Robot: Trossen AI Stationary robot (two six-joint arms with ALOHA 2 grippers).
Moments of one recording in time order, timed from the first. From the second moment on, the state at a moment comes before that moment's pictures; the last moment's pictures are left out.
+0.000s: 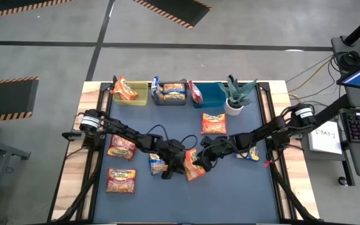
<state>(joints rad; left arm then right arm) -0.14 1.94 0.93 0.30 0.39 -0.07 0.20 1.66 0.64 0.46 -0.03 0.87</state>
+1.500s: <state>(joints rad) -0.12 1.81 0.88 0.24 0.38 -0.09 0.18 1.71 0.64 0.62 -0.03 0.66</state>
